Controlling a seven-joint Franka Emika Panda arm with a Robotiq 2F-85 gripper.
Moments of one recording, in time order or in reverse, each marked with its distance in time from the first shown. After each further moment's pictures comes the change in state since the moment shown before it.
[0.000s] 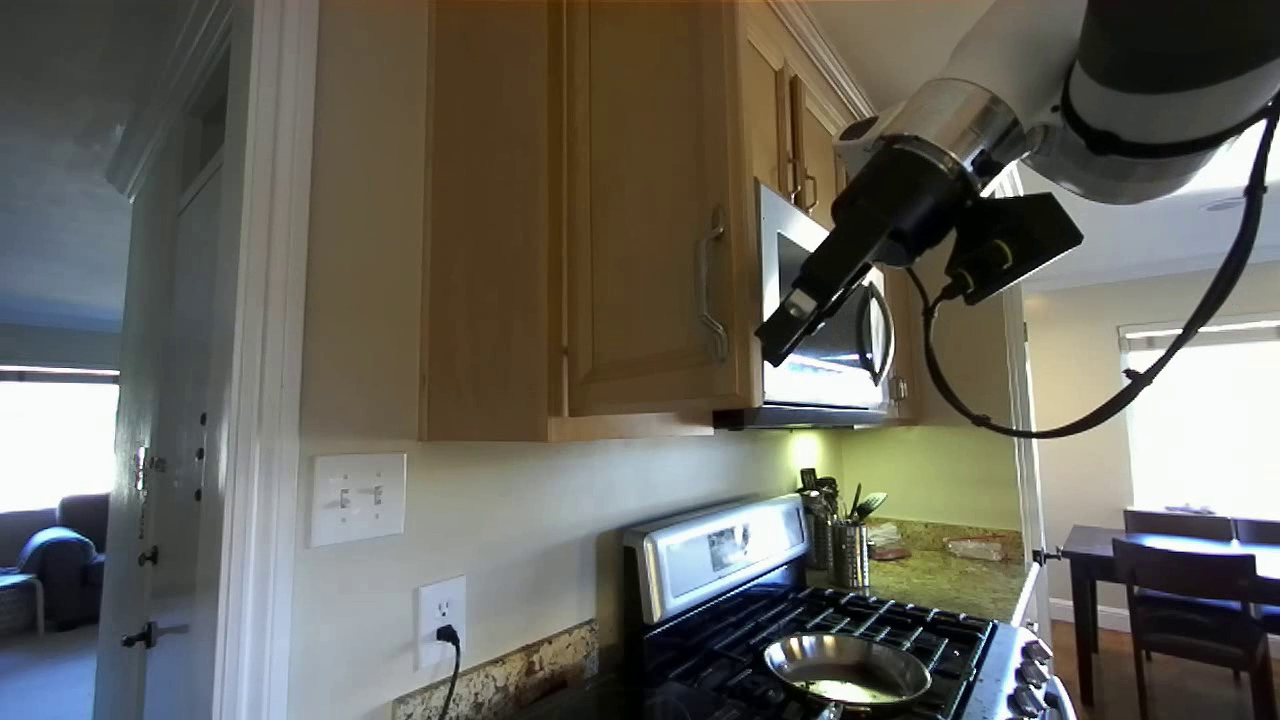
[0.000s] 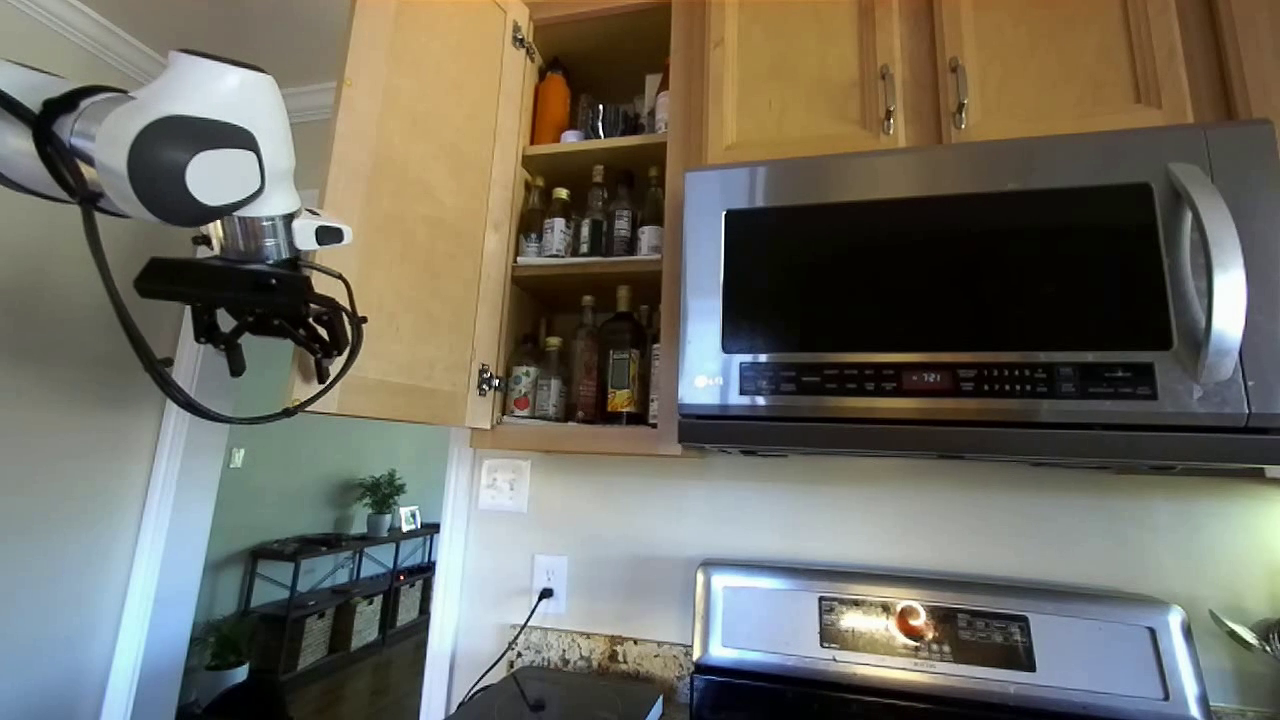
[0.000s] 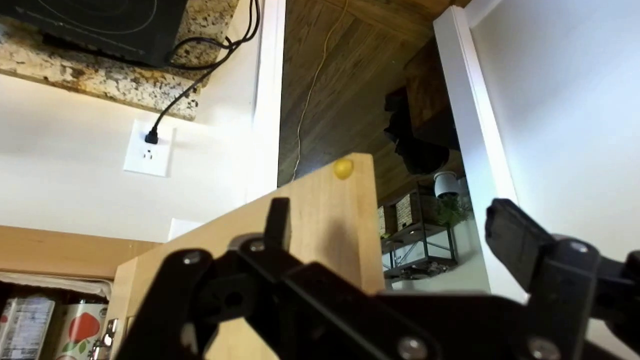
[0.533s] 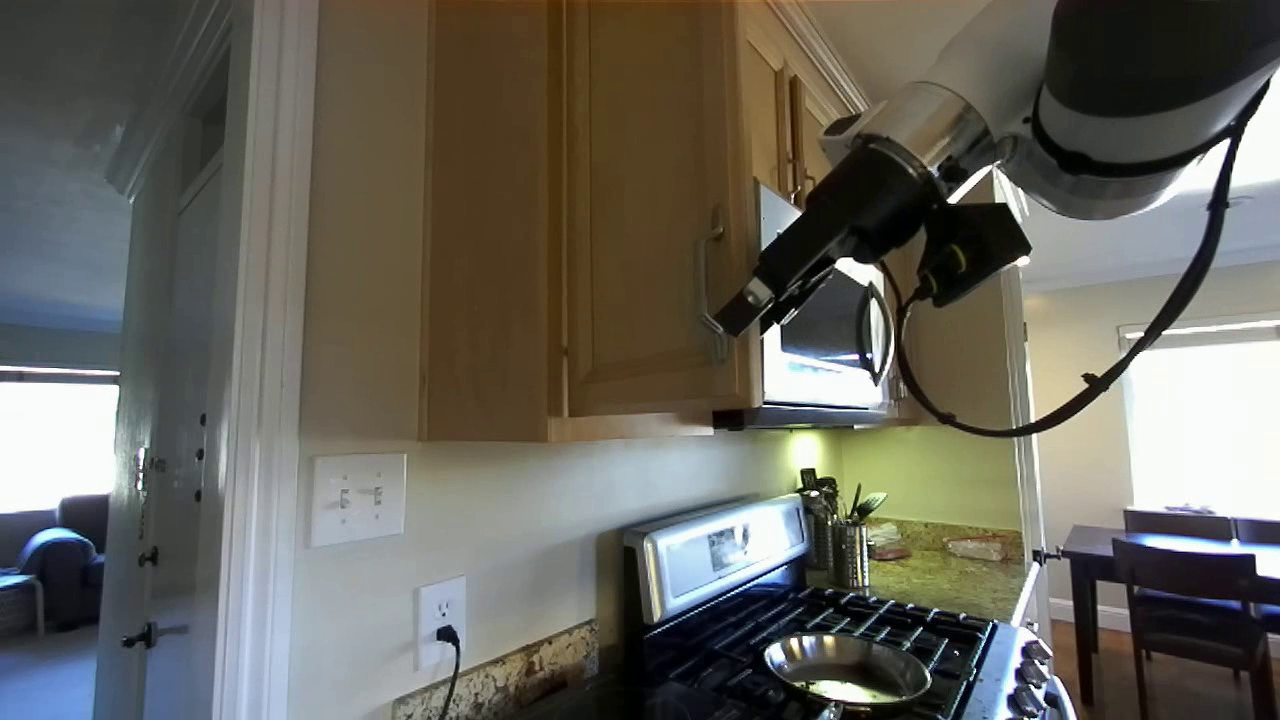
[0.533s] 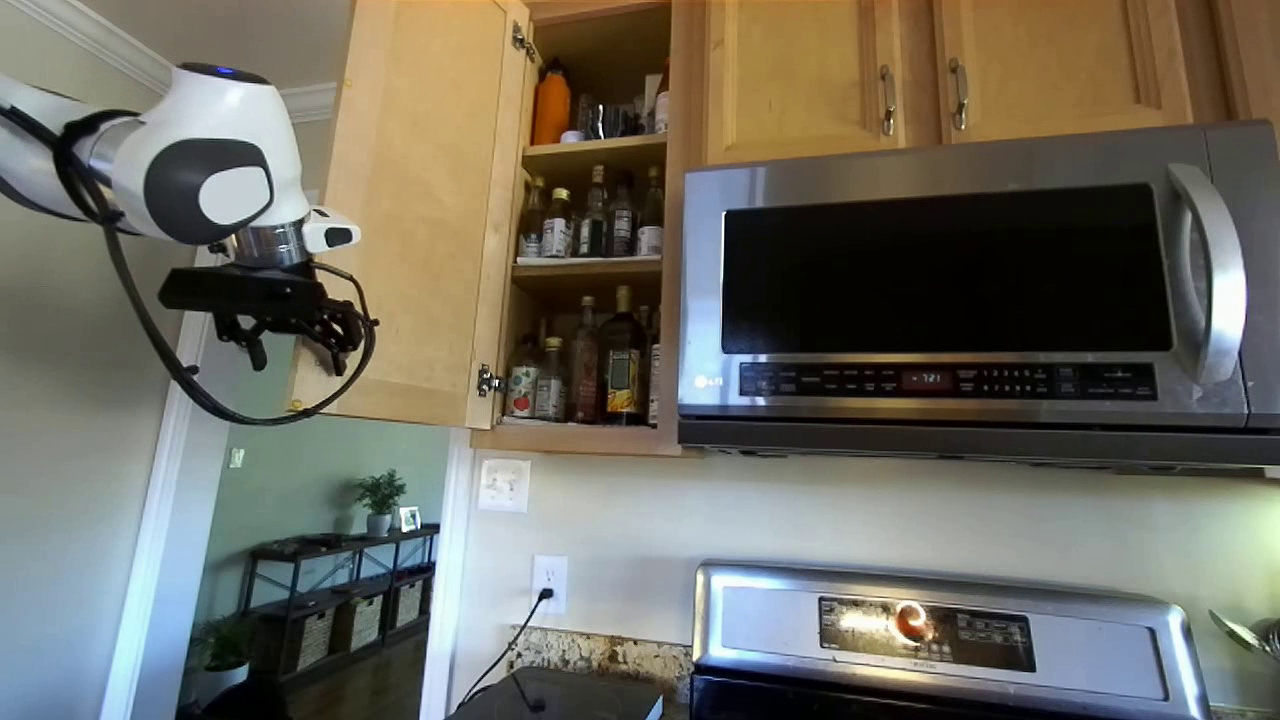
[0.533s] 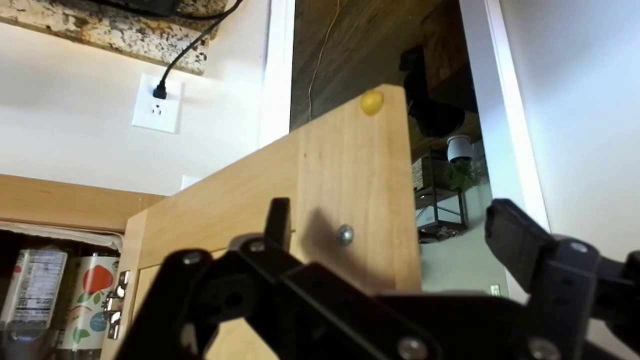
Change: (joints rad) arm 0.008 0.049 0.001 0.006 -0.002 0.142 0.000
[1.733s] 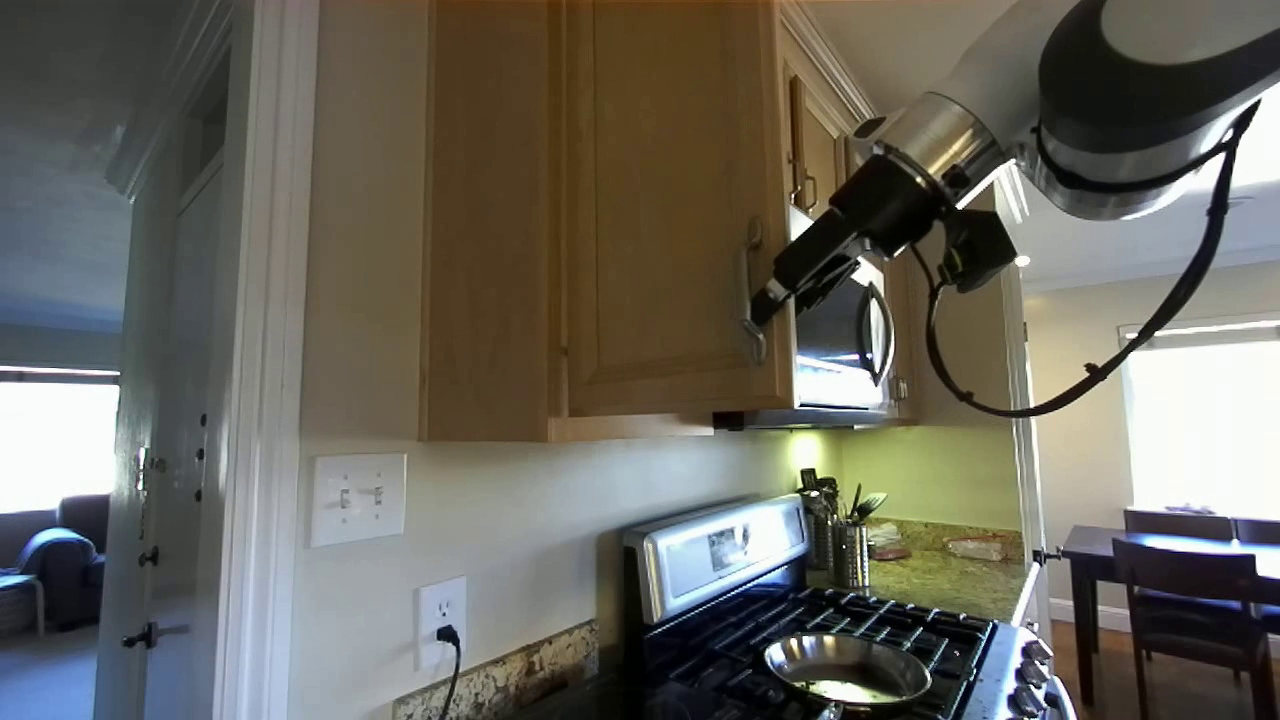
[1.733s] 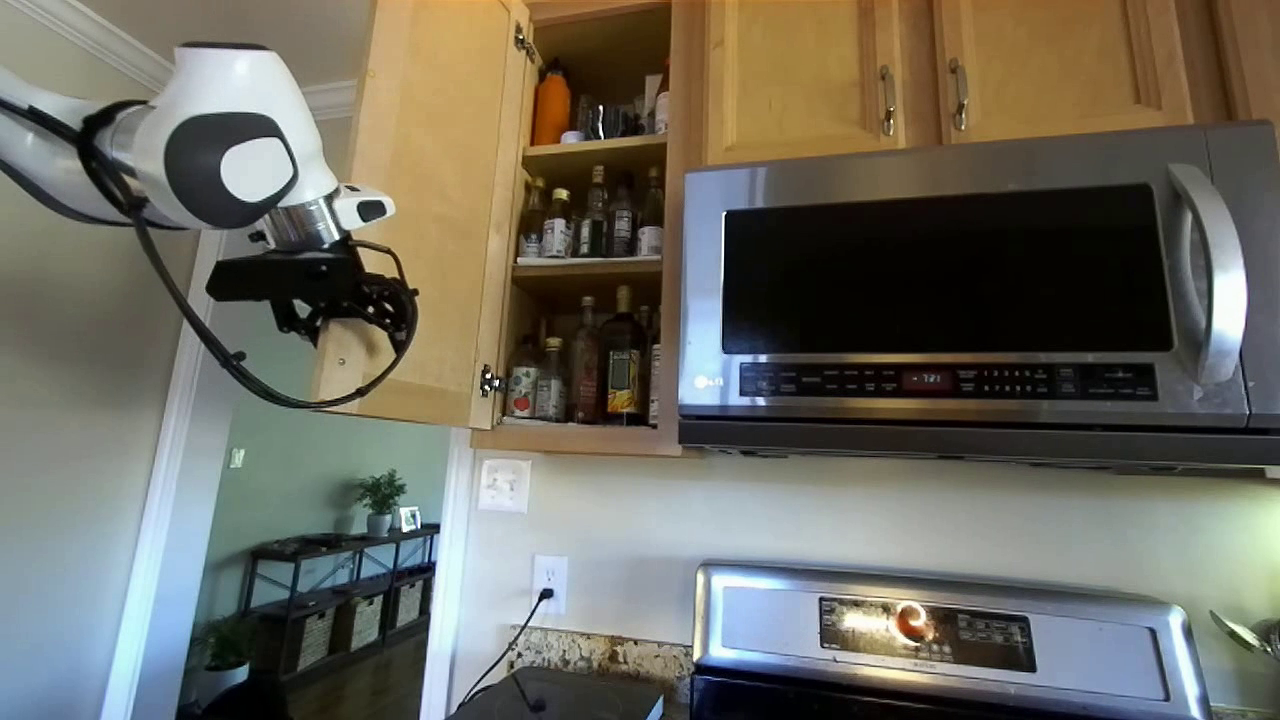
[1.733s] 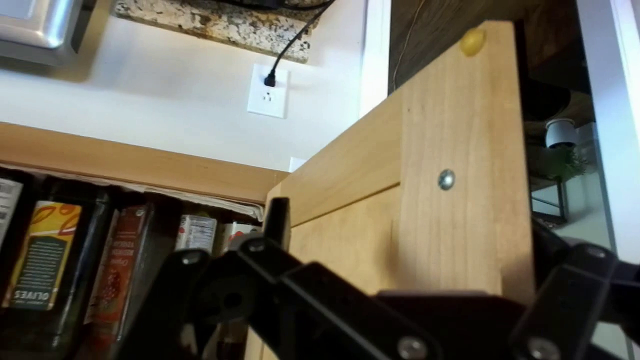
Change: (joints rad) arm -0.144 -0.045 -0.004 -0.008 -0.126 0.030 0.064
